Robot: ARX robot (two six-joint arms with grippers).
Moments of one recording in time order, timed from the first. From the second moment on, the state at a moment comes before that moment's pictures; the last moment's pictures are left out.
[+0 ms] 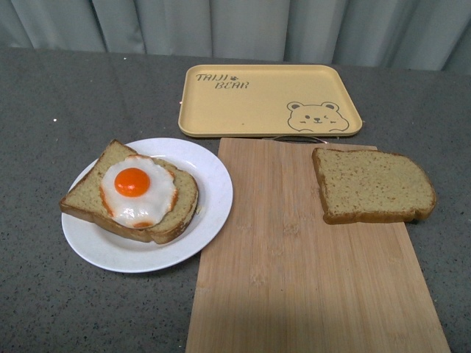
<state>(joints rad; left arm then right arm) 0.00 0.00 0.02 0.00 0.00 0.00 0.00 0.00 0.00 0.00 0.00 0.00</state>
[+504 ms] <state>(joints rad) 0.00 0.00 0.02 0.00 0.00 0.00 0.00 0.00 0.00 0.00 0.00 0.00</state>
